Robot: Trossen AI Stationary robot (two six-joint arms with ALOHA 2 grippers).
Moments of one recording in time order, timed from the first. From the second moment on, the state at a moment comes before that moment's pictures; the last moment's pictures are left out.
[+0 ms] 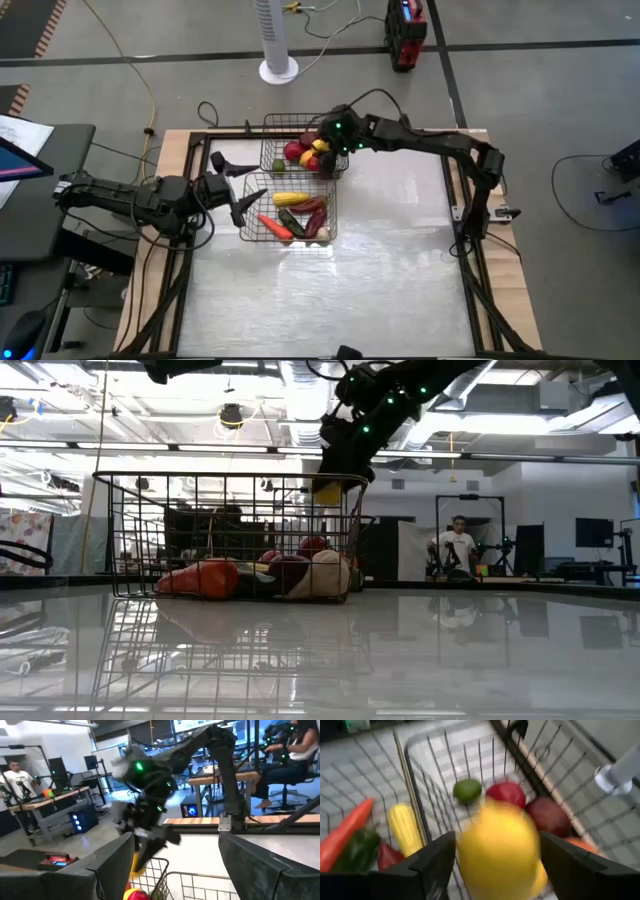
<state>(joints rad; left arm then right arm) -0.15 0.70 0.59 0.17 -0.54 0.20 -0.42 1.84 1.55 -0.42 -0.03 -0.03</state>
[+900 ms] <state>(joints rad) -0.15 0.70 0.58 0.06 -0.57 0.14 -0.28 1.26 0.82 0.02 0.08 0.09</state>
